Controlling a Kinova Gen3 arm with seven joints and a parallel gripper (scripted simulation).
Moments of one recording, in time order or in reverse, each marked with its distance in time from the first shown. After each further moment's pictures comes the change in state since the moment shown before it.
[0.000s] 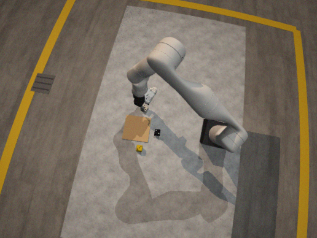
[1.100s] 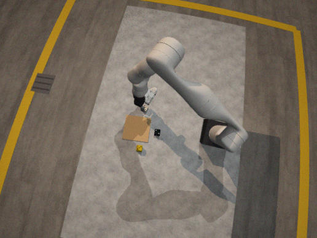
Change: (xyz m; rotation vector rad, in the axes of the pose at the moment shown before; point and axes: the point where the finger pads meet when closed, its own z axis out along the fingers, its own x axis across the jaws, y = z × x) arm -0.002 0.002 0.008 -0.007 -0.002 0.004
